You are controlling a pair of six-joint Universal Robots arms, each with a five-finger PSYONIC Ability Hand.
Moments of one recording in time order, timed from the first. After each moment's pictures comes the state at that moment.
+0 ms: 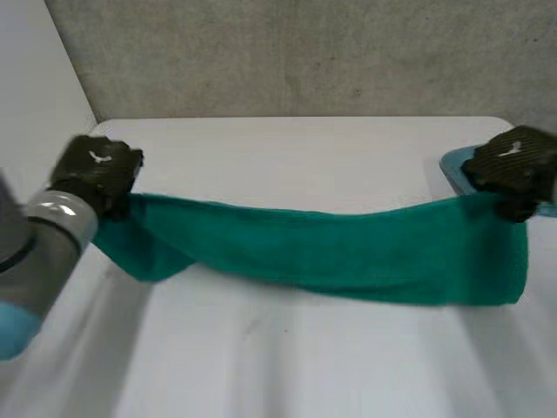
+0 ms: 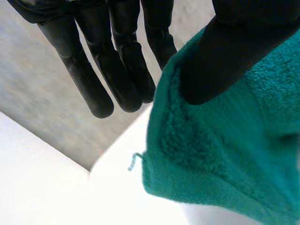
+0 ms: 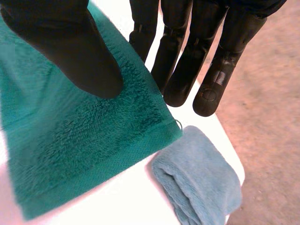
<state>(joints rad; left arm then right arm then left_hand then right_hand) 4.39 -1.68 -1.65 3.20 -1.63 3.65 1.63 -1.41 1.34 0.53 1.24 2.24 1.13 1.20 1.19 1.20 0.98 0.98 1.17 1.18 1.19 0.99</state>
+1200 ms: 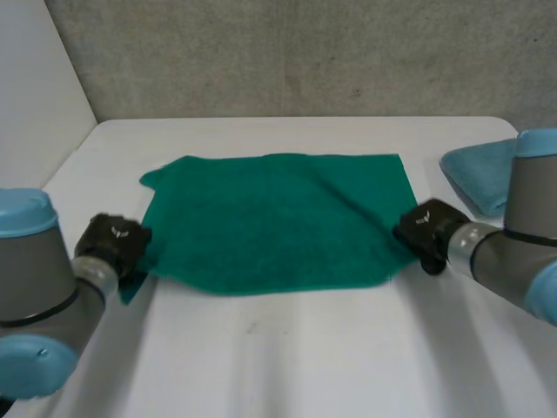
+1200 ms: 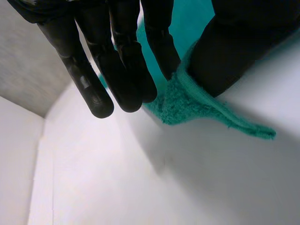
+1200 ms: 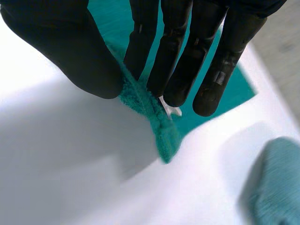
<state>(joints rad) 4.41 -1.89 -1.79 3.27 -1.68 3.76 1.86 -1.05 1.39 0.27 1.39 2.31 1.13 1.20 1.20 1.20 0.98 0.98 1.17 1.18 1.19 1.00</state>
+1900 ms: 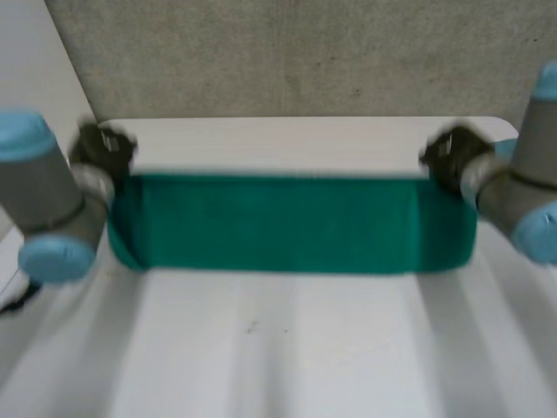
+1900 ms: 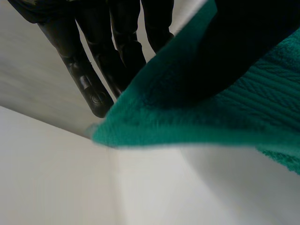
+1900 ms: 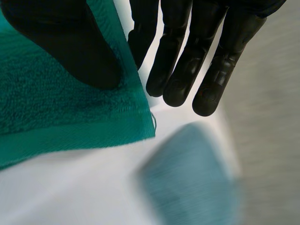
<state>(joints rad) 4.46 -2.10 -1.35 3.34 -1.68 3.93 1.85 -0.99 1.11 0.22 1.52 2.15 1.13 1.20 1.20 1.20 0.98 0.98 1.18 1.18 1.19 1.00</state>
